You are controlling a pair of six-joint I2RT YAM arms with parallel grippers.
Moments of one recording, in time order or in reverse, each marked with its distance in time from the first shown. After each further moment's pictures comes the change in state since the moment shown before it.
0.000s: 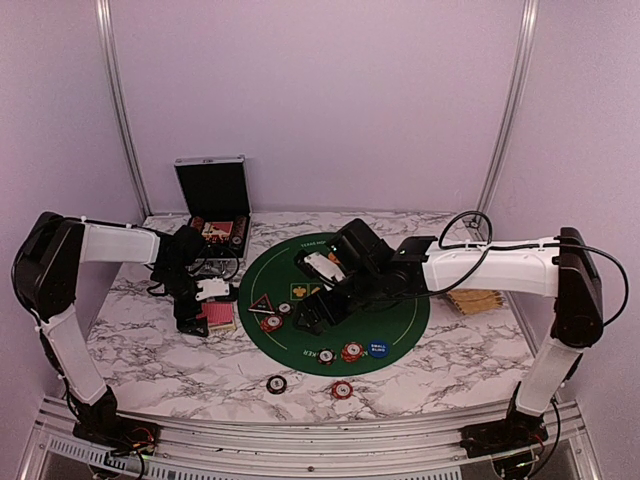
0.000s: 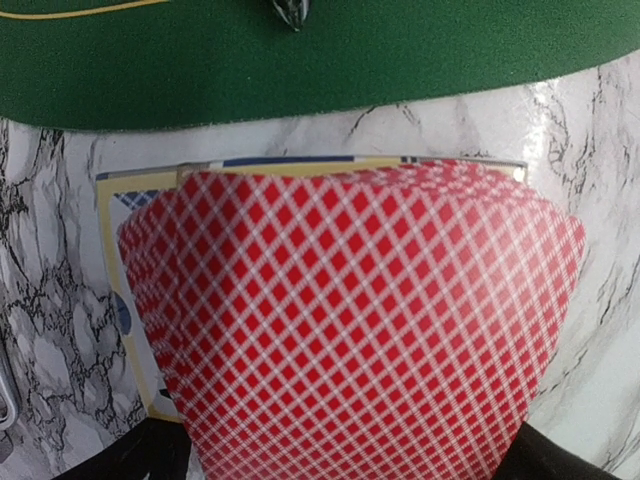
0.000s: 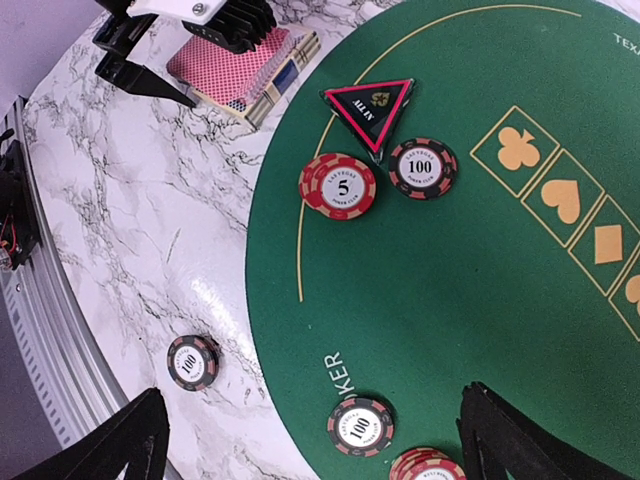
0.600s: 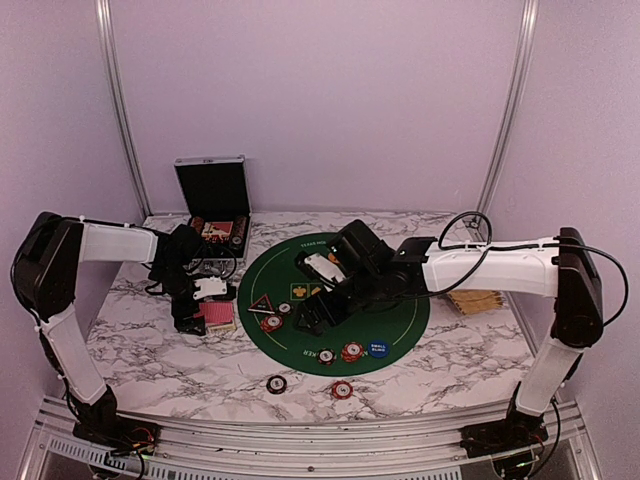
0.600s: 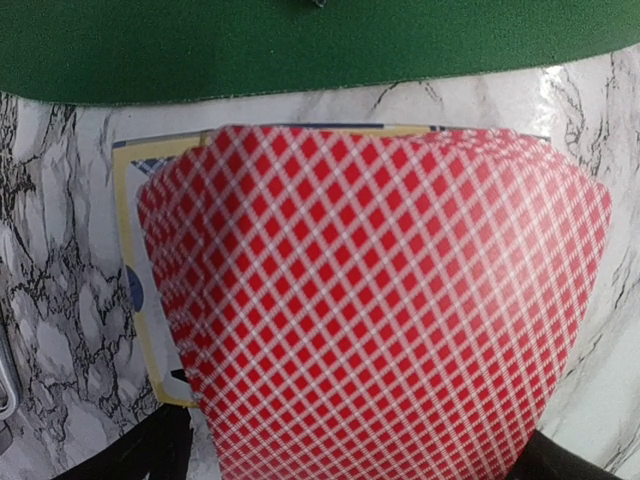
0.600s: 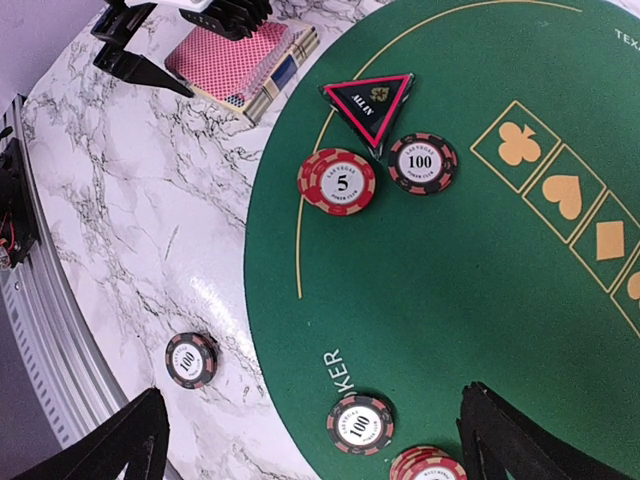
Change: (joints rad) left arm 0.021 -0.002 0.000 0.000 -0.007 0.016; right arm 0.000 0.000 -0.006 0.001 -0.002 0.001
